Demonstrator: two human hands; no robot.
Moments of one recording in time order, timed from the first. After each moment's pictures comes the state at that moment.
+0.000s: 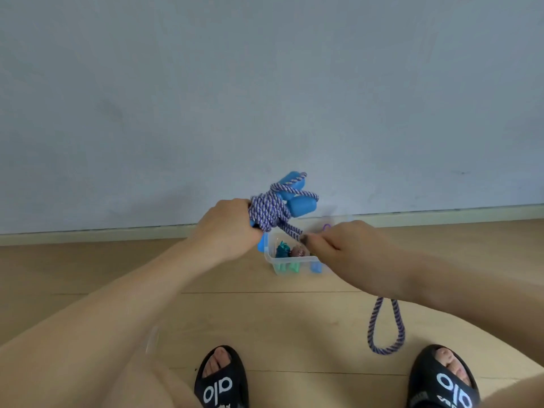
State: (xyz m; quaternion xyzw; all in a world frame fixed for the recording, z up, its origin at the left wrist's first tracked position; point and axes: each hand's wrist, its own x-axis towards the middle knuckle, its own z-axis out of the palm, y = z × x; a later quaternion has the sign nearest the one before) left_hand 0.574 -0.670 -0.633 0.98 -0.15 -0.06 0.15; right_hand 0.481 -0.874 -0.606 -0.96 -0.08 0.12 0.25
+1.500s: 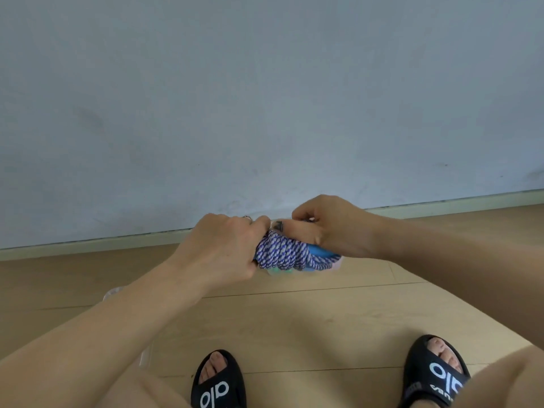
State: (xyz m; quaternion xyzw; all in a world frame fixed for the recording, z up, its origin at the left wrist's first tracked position) left_hand 0.537 -0.681 -0.619 0.91 -0.39 0.09 -0.08; right_hand 0.517 -0.887 -0.611 -0.92 -0.13 0.09 0.36
